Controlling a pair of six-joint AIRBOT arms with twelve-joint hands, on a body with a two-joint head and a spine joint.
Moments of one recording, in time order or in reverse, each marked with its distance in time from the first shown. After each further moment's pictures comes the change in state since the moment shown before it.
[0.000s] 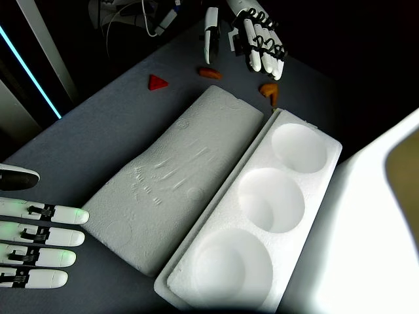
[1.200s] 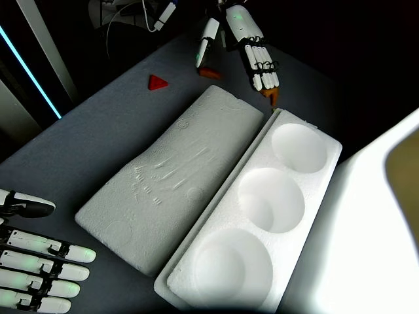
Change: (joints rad) left arm 0.189 0.053 -0.057 -0.200 0.189 0.096; right arm 0.000 -0.143 0.042 0.193 -0.108 -0.048
